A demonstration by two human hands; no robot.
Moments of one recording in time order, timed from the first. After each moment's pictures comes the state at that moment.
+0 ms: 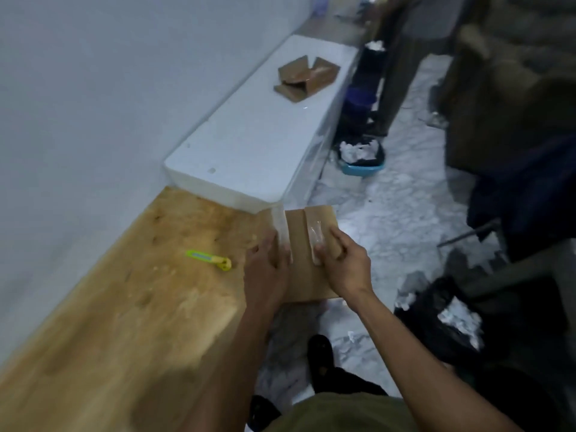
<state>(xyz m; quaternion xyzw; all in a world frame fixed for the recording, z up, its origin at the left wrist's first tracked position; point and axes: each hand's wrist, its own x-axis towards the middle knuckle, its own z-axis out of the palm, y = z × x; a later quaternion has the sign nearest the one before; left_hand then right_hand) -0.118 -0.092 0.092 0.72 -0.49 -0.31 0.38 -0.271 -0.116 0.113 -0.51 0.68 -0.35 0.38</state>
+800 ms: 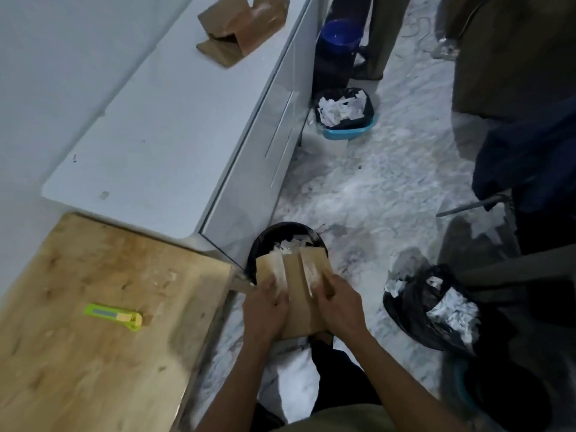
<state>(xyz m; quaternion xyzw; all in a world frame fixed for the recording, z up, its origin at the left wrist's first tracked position) -0.278 -0.221 -0.008 0.77 -0.48 -0.40 0.12 -0.435 -0.229 -0.003 -0.50 0.74 -0.14 0.43</state>
